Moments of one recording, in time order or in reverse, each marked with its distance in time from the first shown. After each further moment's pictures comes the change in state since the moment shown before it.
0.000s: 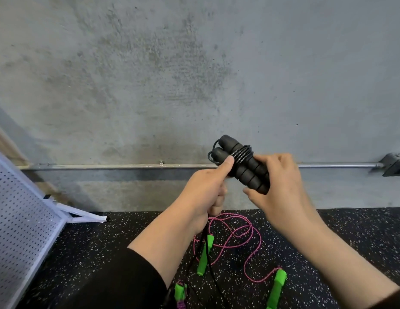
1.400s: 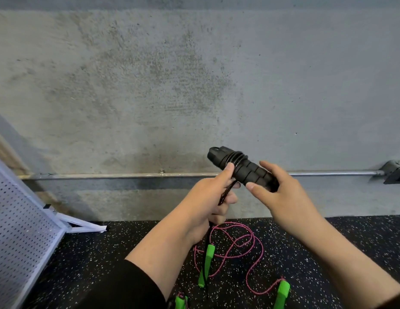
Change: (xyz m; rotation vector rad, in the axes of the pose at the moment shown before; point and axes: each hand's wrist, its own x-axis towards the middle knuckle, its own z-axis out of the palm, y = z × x) left_hand 0.001 0.005 -0.002 0.058 -0.119 -0.024; right_hand 0.015 0.005 -0.007 0.415 -0.126 0.294
